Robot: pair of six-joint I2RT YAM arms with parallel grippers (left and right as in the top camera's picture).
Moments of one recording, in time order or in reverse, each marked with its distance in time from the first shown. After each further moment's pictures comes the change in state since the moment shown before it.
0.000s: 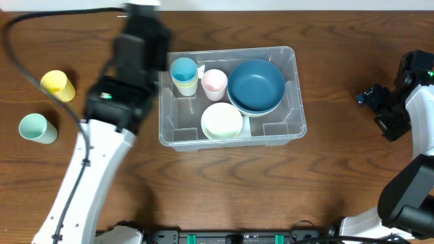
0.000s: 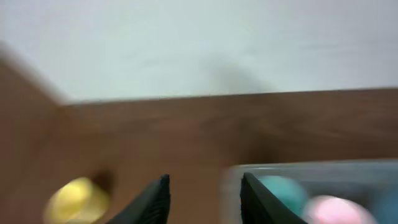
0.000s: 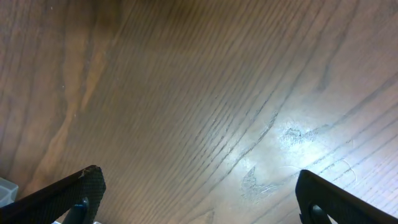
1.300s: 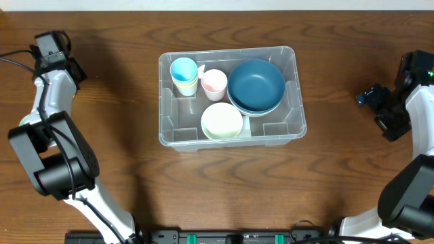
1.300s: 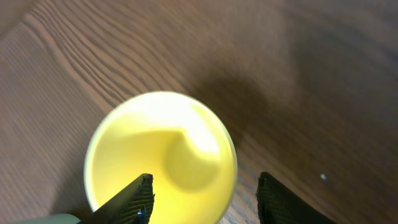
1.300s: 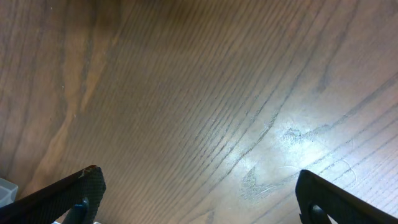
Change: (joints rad) left arm 0.653 0.639 0.000 0.226 0.150 -0.148; right arm 0.000 0.000 0.000 0.000 0.000 0.000
